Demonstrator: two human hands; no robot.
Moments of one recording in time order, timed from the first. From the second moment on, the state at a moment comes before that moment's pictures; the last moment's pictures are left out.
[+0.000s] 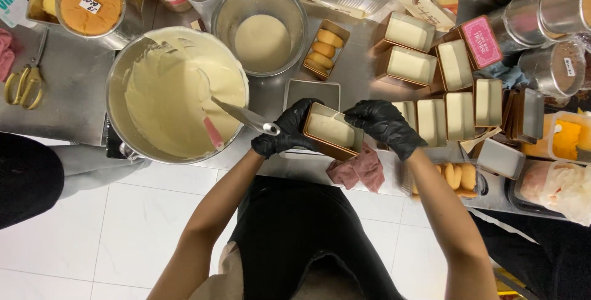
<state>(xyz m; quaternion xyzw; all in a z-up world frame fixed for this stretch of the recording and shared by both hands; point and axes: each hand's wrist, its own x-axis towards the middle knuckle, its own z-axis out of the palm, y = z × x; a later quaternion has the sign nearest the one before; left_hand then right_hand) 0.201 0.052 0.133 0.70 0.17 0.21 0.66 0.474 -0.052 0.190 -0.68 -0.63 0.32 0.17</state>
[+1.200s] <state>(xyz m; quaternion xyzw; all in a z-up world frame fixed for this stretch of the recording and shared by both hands) 0.222 0.032 0.153 0.57 0.06 0.31 0.76 0.418 -0.234 0.029 -0.90 -0.29 0.24 0.22</state>
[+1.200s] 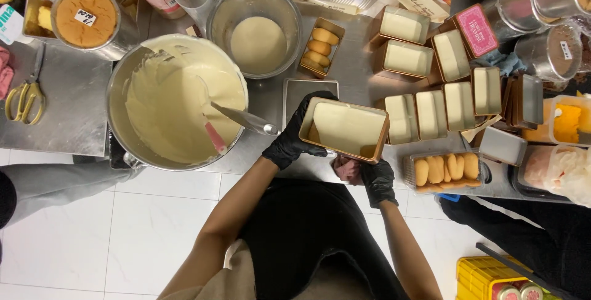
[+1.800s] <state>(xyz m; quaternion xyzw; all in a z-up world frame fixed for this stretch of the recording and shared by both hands) 0.234 0.039 0.230 0.72 -0.07 0.42 0.55 0.420 -0.221 0.051 -0.82 -0.52 0.22 0.10</state>
